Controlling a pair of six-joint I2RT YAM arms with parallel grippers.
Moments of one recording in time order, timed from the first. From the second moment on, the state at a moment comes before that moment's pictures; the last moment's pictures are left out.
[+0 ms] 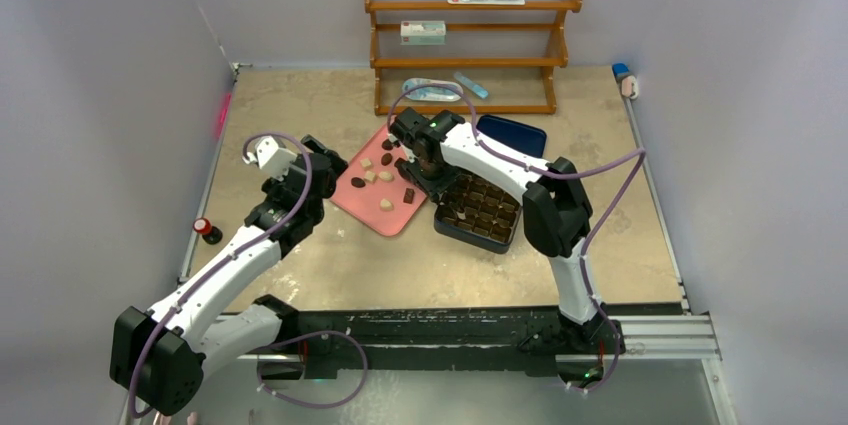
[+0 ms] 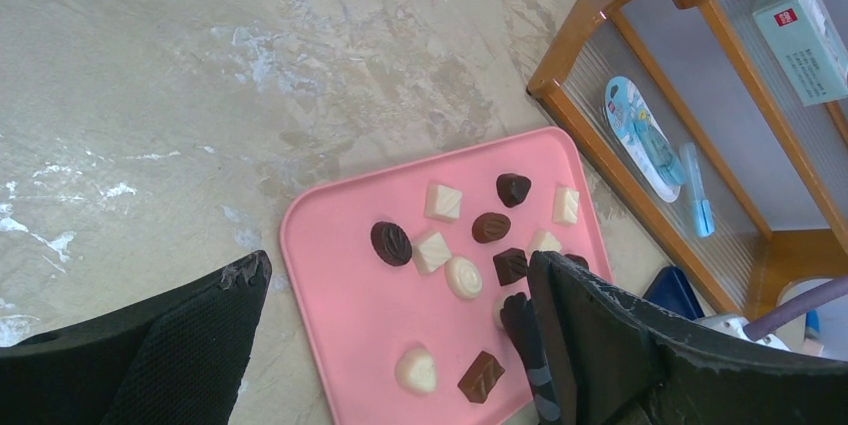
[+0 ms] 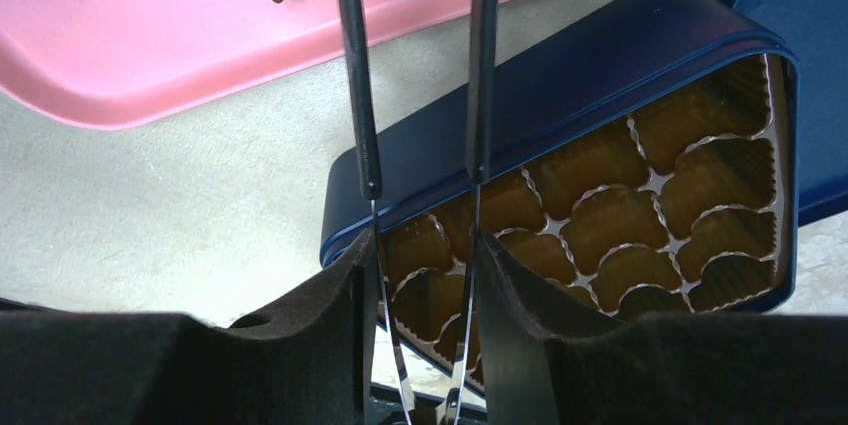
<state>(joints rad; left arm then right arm) -0.47 0.99 0.70 -0.28 -0.69 -1.04 0.79 2.09 1.84 -1.15 0.13 0.11</state>
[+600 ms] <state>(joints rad) -0.46 0.99 0.70 -0.28 -0.68 -1.04 0.79 2.09 1.84 -1.15 0.13 0.11</state>
